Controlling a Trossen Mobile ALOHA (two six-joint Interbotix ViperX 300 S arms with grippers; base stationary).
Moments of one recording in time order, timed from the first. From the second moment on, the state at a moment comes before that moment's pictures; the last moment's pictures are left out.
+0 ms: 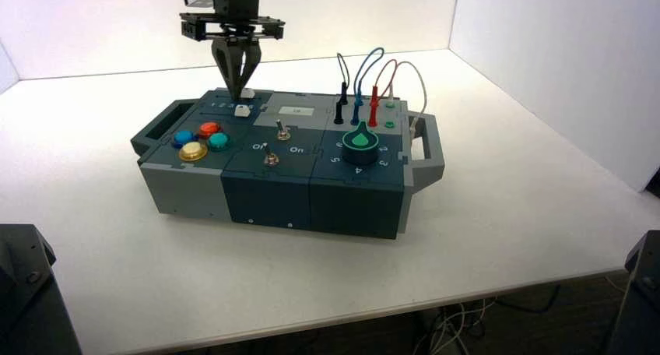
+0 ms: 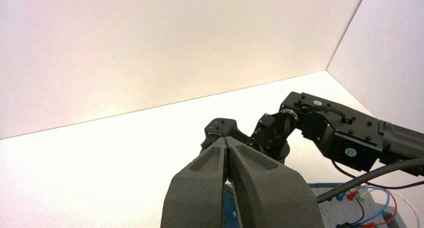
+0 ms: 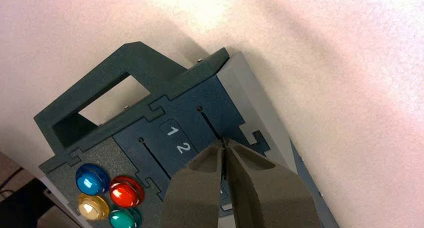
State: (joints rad) left arm -0.15 -0.89 0.84 -0.06 0.46 0.02; right arm 0.78 0.93 -0.79 0.18 1.41 -0.08
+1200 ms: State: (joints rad) left arm -0.14 -0.88 0.83 -0.06 0.46 0.02; right arm 0.76 0.92 -0.76 0.18 1.41 -0.08
